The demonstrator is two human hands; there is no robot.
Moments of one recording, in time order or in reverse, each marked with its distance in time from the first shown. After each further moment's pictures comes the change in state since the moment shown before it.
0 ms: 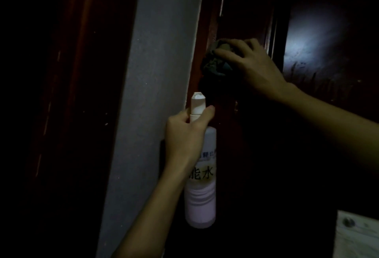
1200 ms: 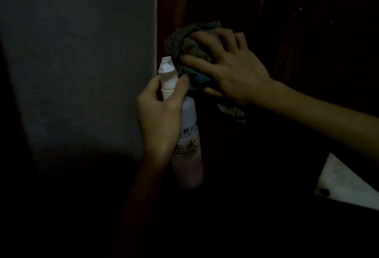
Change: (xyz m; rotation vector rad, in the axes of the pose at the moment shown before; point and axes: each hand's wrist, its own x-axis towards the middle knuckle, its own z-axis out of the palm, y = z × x) left_hand -0.057 -0.091 -0.016 0.048 0.078 -0.012; right_hand -0.138 -0.091 0.065 -0.054 -0.196 -0.183
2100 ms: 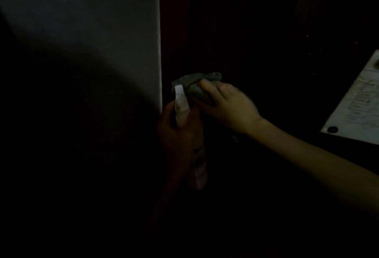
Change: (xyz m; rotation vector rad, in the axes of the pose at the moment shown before) left_hand -0.128 -0.073 -0.032 0.159 0.129 -0.274; right_hand -0.125 -0.152 0.057 0.227 -0.112 -0.020
